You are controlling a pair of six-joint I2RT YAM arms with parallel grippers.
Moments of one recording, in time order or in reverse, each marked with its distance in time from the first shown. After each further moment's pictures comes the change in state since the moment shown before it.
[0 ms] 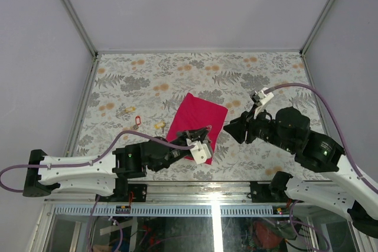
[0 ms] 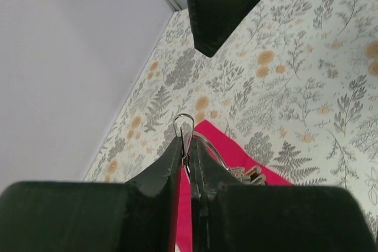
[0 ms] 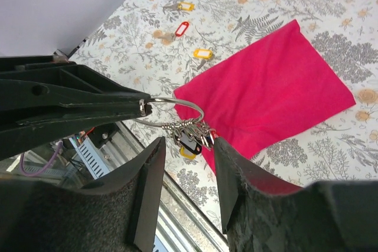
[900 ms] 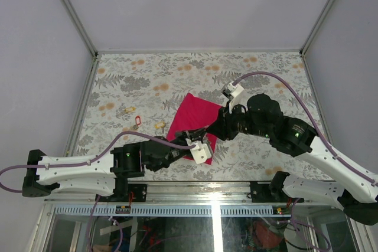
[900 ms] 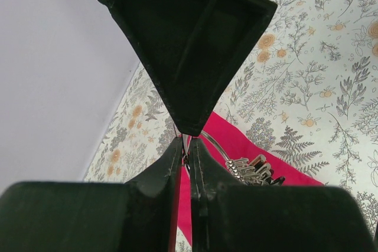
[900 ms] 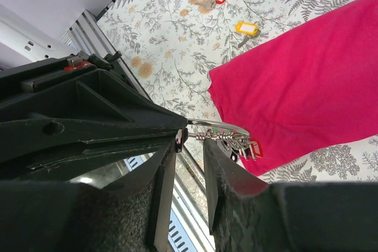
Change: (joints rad) left arm 0.000 -0.006 0.033 -0.112 -0.018 -0.001; right arm 0.000 0.222 0.060 0.035 -0.189 0.039
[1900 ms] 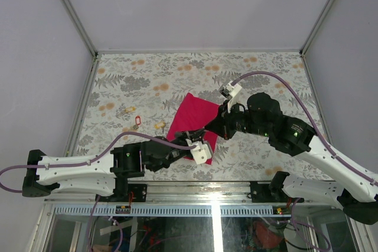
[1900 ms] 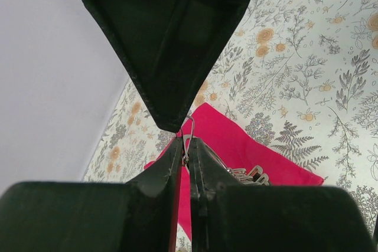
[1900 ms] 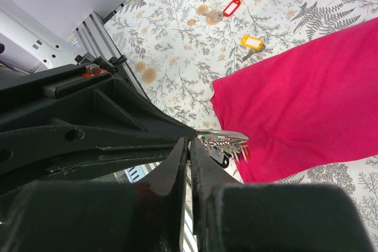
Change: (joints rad) left arm 0.000 0.000 0.000 -0.020 0.001 0.000; right arm 0.000 0.010 0.000 0.053 -0.034 -0.051
